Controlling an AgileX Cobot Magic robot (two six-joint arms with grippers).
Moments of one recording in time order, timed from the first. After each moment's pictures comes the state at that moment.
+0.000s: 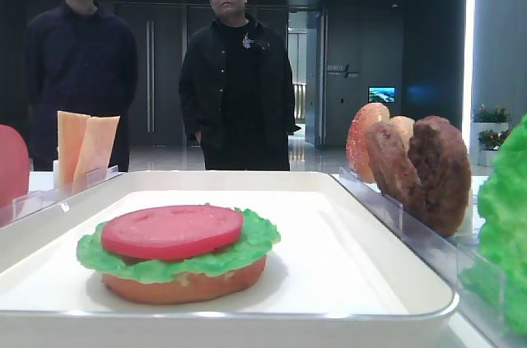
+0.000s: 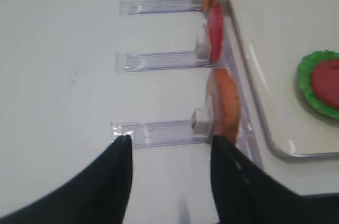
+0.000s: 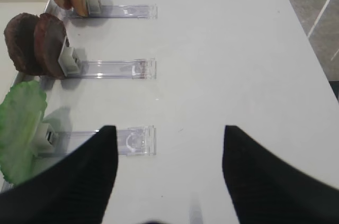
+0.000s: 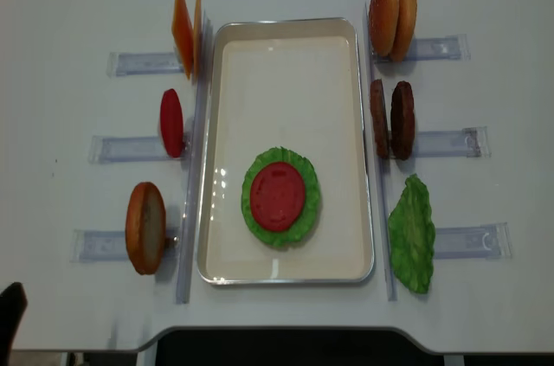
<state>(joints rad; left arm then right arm) 0.02 -0.02 -0.48 -0.06 1.12 0.06 0.00 -0.01 -0.51 0.04 1.13 -0.06</state>
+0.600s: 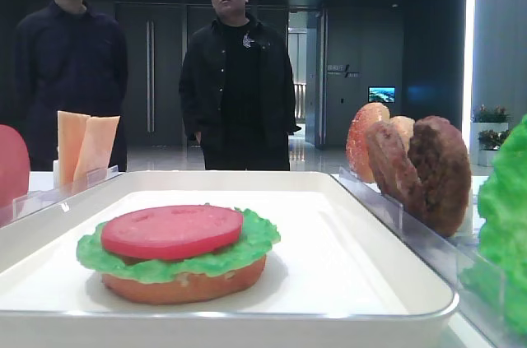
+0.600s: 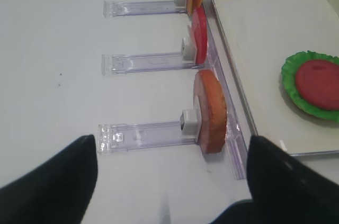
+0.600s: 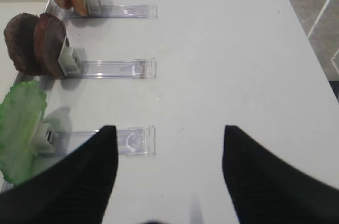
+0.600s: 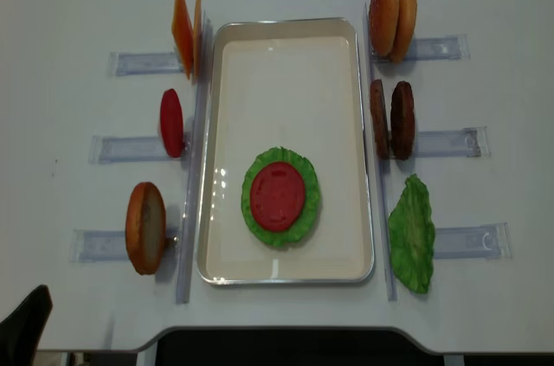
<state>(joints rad) 0.02 -0.02 -0.48 -0.09 1.11 0.07 0.00 -0.01 -0.51 0.04 1.13 -0.06</state>
